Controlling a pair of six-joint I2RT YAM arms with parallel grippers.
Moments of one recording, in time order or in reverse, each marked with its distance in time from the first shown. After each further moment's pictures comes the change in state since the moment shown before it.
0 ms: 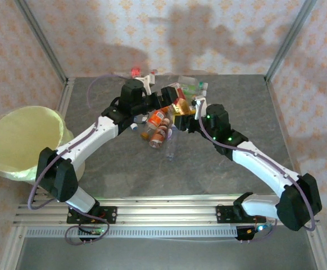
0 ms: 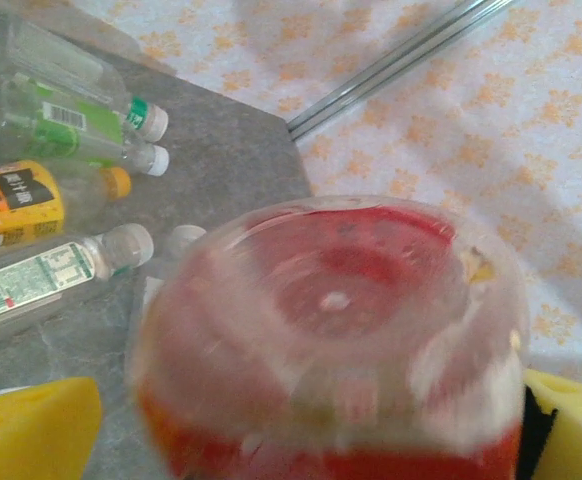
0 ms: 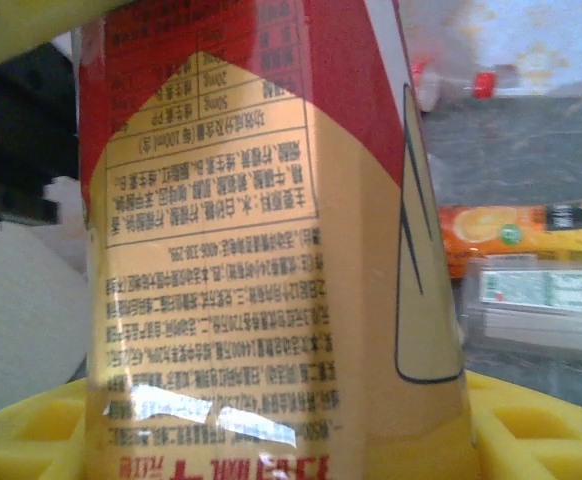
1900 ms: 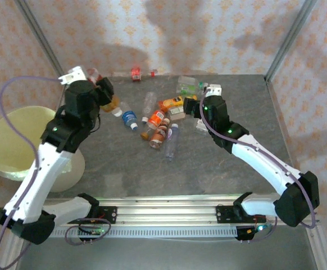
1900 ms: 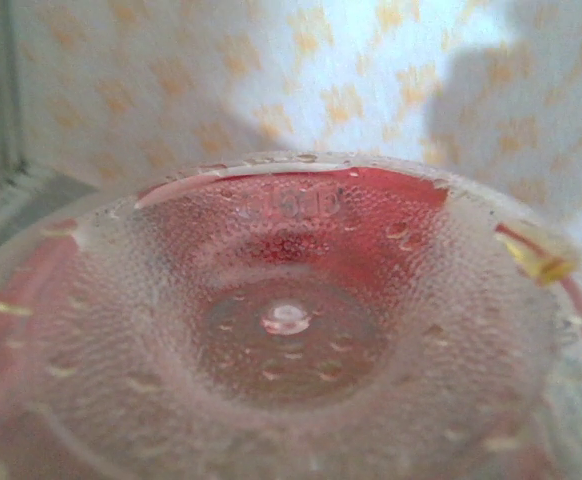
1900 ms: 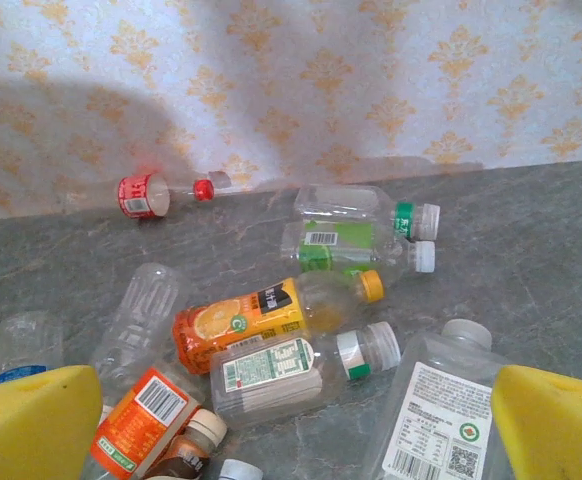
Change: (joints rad) left arm 0.110 -0.455 0.161 -0.595 -0.840 0.283; right arm 0.014 0.028 0.162 -0.181 0.643 0.012
